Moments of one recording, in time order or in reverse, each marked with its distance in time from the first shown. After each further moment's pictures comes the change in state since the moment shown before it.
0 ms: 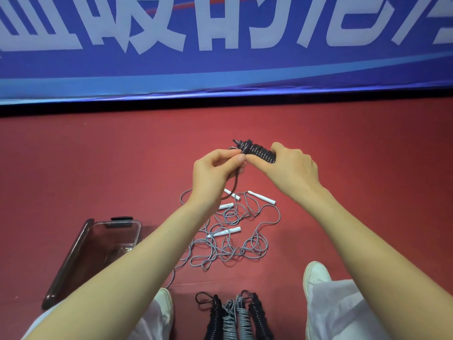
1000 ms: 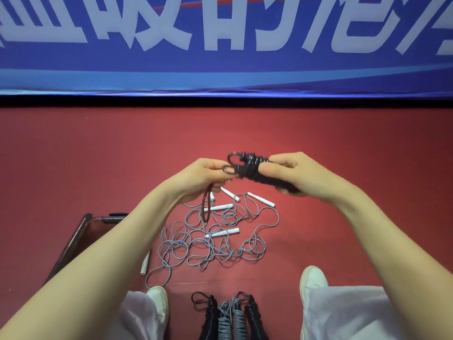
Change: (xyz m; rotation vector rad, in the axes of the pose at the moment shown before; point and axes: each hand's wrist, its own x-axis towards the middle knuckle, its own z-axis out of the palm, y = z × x) left_hand 0.029 0.006 -0.045 0.249 -0.536 -0.264; right_hand -0.007 0.012 -0.028 0.711 -0.529 -0.202
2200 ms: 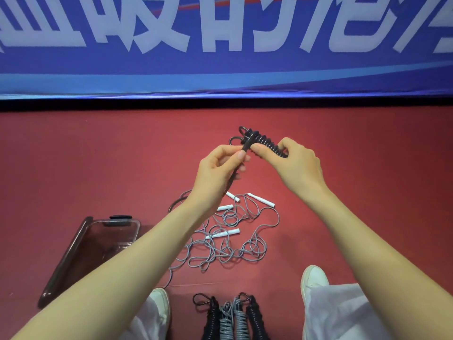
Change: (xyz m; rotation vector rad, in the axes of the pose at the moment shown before) left_hand -0.002 0.002 0.049 -0.270 0.378 0.340; right_hand 0.018 0.003 0.019 -0.363 0.653 0.169
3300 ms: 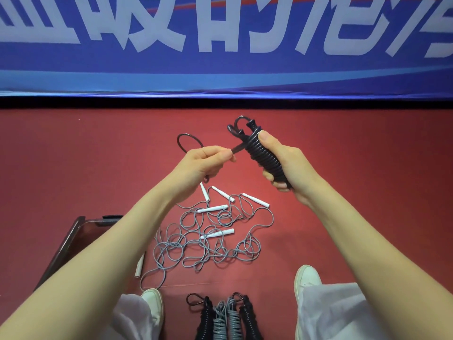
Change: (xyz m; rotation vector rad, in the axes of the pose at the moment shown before) left_hand 0.019 0.016 -0.035 0.299 -0.280 -0.056; right_hand -0.006 -0.005 -0.016 0.674 -0.421 0.077
